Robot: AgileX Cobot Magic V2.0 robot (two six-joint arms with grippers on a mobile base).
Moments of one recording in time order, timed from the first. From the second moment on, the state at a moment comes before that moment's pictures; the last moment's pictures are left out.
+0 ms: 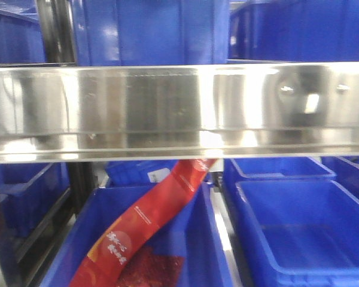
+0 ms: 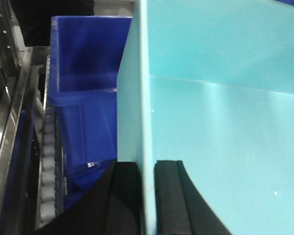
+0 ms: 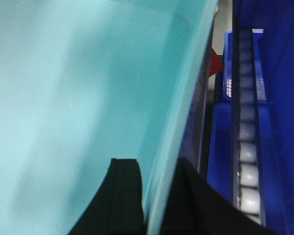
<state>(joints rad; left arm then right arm) -0.24 1.44 -1.70 0.00 0.70 -0.12 0.27 1.50 -1.78 0.05 1.01 0.18</state>
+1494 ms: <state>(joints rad) -0.24 1.44 -1.70 0.00 0.69 -0.12 0.27 1.50 -1.78 0.05 1.01 0.19</state>
